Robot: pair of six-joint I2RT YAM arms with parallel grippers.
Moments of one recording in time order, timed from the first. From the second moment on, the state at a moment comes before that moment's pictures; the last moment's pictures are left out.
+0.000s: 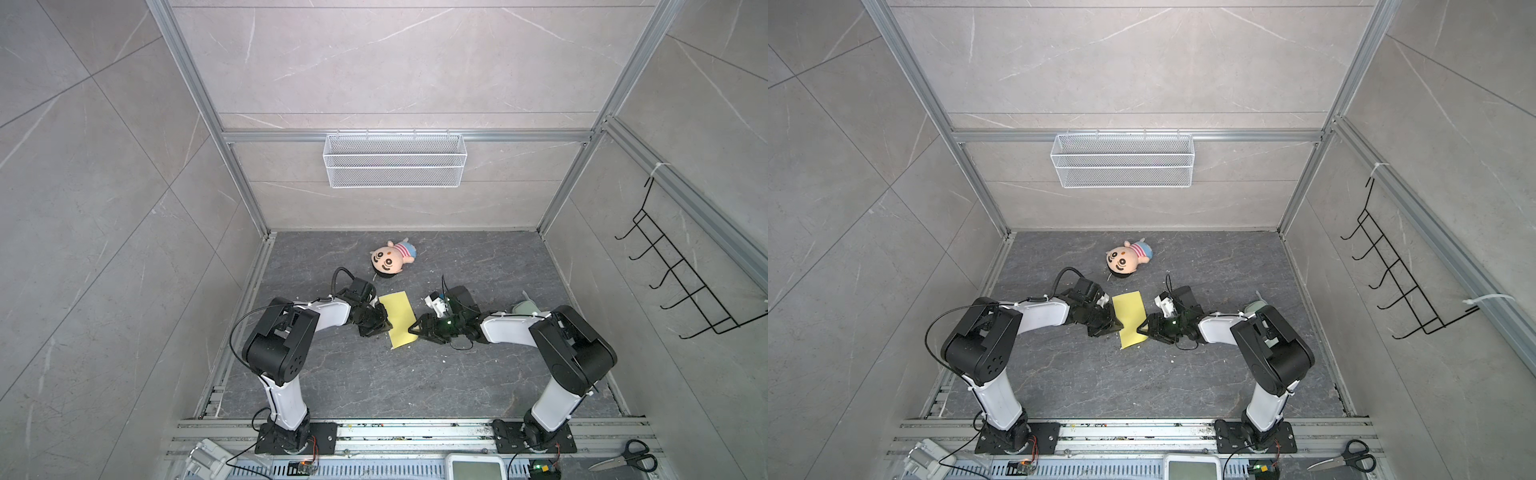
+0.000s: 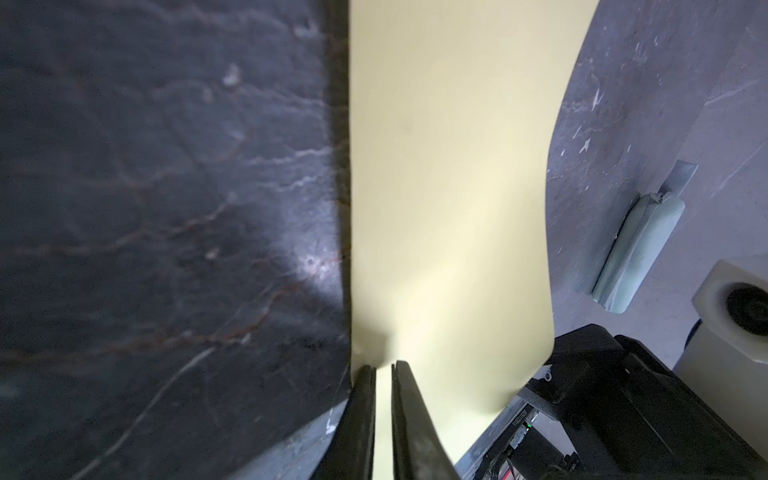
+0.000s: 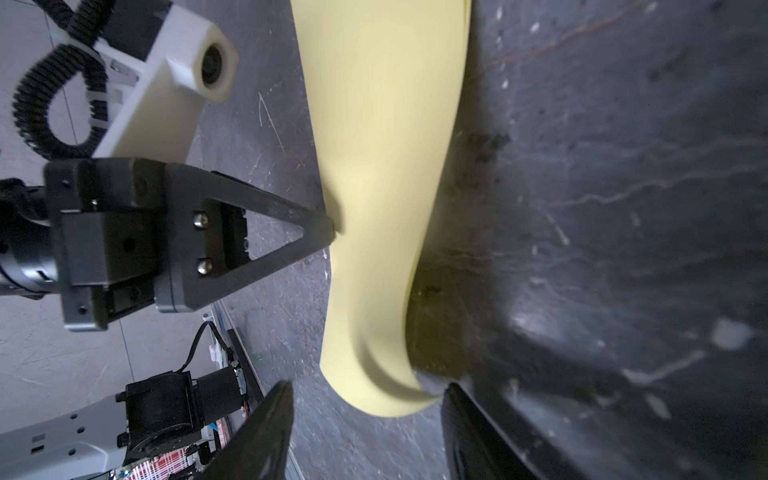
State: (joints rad) left arm -0.47 1.81 0.93 -0.24 0.53 -0.79; right arm 0.53 1.74 0.76 0.15 -0.67 0.75
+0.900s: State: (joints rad) left arm -0.47 1.82 0.93 -0.25 0.54 -0.77; right arm 0.53 1.65 0.69 0.19 -0.68 0.78
